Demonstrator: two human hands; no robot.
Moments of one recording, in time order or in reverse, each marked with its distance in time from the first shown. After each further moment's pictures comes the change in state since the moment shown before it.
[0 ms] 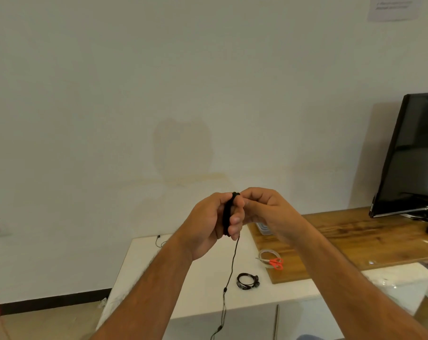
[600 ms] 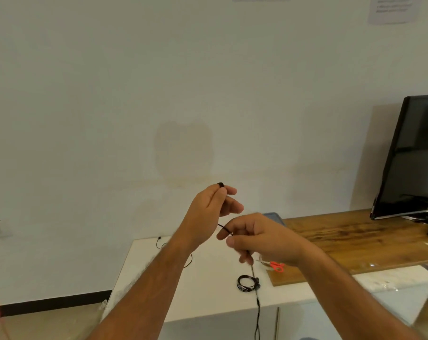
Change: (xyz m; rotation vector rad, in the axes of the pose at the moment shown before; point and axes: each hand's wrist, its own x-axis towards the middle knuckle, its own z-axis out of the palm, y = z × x) left_hand 0.014 -0.010 -0.017 0.503 0.296 0.204; right_hand -0.023 -0.009 0.020 -0.303 -0.218 0.213
